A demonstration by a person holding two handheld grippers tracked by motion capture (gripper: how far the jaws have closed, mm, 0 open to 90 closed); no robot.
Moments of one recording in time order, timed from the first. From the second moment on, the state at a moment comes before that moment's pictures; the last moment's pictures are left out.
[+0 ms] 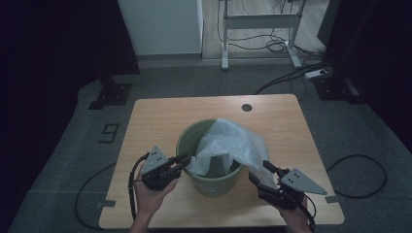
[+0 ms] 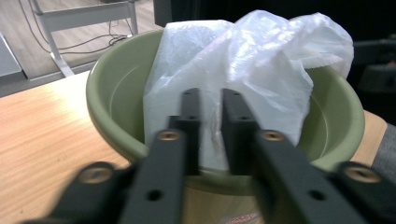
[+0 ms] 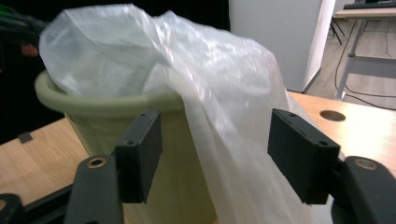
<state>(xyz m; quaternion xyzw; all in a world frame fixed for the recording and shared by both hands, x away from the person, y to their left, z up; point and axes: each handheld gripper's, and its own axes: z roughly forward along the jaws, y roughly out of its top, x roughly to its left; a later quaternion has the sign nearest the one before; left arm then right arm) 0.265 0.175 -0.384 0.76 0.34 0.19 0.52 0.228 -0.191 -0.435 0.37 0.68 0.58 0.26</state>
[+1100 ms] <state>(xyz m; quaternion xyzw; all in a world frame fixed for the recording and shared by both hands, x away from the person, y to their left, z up) 0.257 0.182 -0.374 0.75 0.34 0.17 0.55 0.259 -0.210 -0.428 0.42 0.63 0.55 0.36</state>
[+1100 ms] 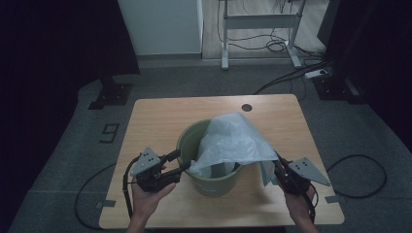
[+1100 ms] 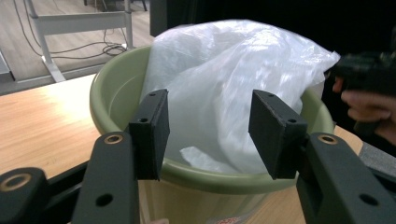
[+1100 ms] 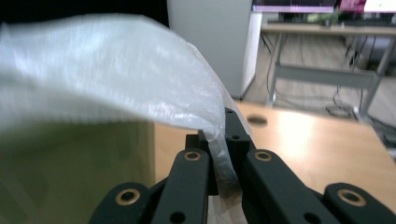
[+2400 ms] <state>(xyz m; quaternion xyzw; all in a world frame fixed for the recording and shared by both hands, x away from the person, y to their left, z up) 0.240 0.147 -0.383 0.75 0.30 0.20 0.55 0.262 -0.126 -0.364 0.32 0.65 0.63 0.28</state>
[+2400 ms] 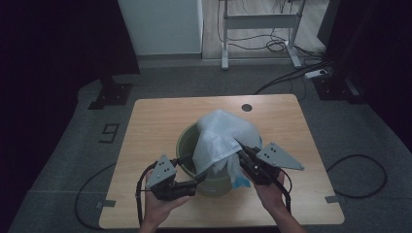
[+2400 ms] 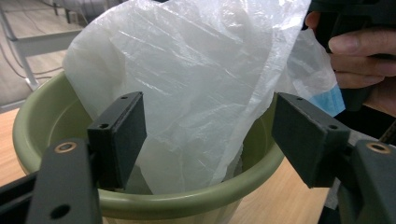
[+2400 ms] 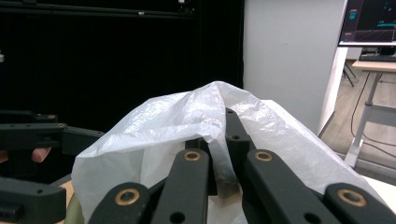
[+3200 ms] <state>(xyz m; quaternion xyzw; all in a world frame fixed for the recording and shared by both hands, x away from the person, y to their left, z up) 0.254 0.143 -0.384 0.75 0.29 0.20 0.56 0.250 -0.128 -0.378 0.30 0.68 0.61 0.27</state>
